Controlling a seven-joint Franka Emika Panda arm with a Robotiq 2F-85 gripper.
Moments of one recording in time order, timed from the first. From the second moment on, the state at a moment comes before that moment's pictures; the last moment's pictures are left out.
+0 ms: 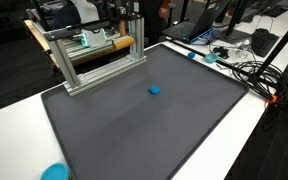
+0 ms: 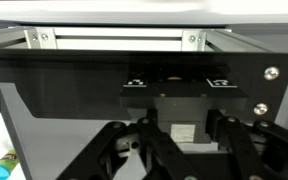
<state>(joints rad) -0.01 -0.65 0.04 -2.68 -0.05 2.11 0.05</state>
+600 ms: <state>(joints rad) 0.01 -0.44 0.24 -2.48 -0.07 2.31 0.35</state>
